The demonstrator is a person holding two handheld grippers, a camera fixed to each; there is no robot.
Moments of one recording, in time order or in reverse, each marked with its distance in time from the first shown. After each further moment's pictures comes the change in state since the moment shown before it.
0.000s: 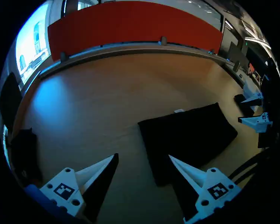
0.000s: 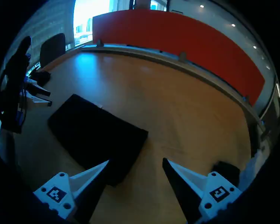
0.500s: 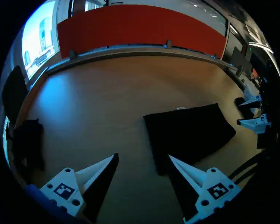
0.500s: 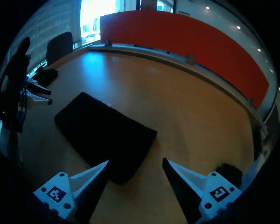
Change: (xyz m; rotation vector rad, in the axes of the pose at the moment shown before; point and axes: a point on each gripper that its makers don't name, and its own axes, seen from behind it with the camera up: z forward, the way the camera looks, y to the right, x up) left arm -0.018 -0.007 -0.029 0.039 0.025 -0.048; right arm -0.001 -0.015 -0.002 0.062 0.007 -0.041
